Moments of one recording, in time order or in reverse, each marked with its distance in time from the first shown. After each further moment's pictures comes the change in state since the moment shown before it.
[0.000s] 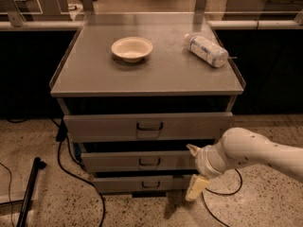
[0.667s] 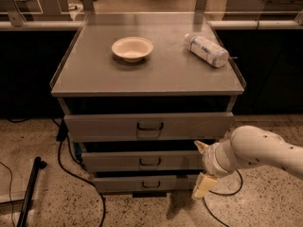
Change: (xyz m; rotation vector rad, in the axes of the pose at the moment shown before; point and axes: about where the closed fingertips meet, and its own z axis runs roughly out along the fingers) arm 0.001 -0.001 -0.032 0.045 0.029 0.012
